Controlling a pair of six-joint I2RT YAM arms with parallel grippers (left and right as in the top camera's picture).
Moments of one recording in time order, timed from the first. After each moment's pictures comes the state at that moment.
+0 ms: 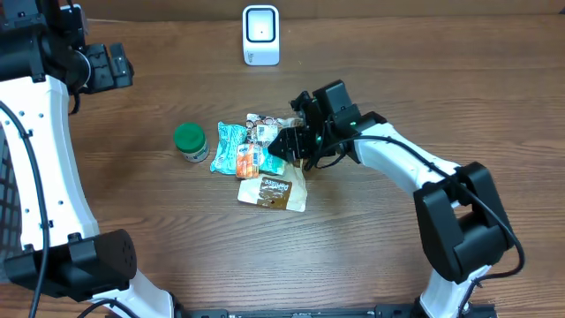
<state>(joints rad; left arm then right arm) 0.22 1.83 2.15 -1.38 -0.04 -0.04 0.47 1.93 1.25 -0.37 -0.56 0.33</state>
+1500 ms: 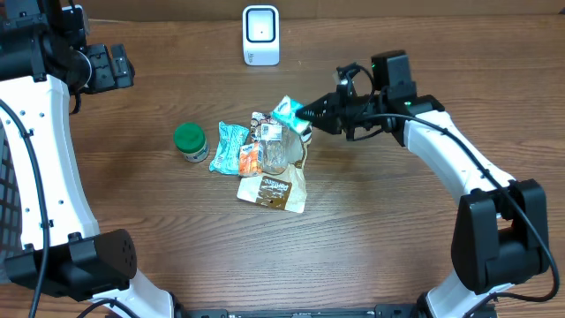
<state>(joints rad) 0.22 1.83 2.15 -1.38 -0.04 -0.04 0.23 1.81 1.28 -0.31 -1.07 0.84</state>
